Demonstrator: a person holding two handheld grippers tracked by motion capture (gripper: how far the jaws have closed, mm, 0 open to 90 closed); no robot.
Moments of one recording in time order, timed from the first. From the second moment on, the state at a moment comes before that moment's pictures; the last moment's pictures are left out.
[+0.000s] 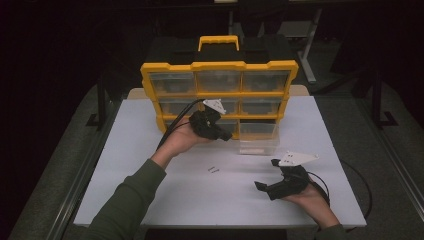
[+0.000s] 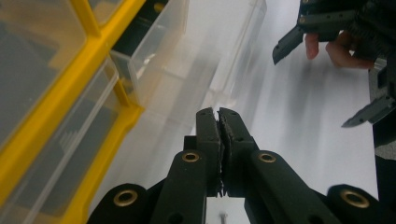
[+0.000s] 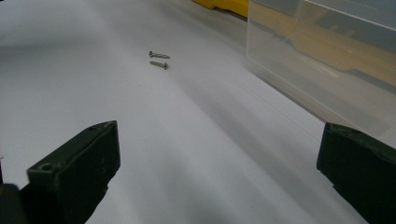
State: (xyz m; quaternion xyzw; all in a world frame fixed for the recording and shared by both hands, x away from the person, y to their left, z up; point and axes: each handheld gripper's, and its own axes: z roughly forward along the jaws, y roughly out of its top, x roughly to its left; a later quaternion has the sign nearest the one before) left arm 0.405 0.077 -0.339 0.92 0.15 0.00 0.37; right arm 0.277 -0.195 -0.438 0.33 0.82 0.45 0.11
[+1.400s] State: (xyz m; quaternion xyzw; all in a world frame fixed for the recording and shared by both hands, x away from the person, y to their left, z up) left arm 0.428 -0.002 -0.355 0.94 0.11 0.01 0.32; right arm 0.277 -0.195 -0.437 0.33 0.82 0.46 0.11
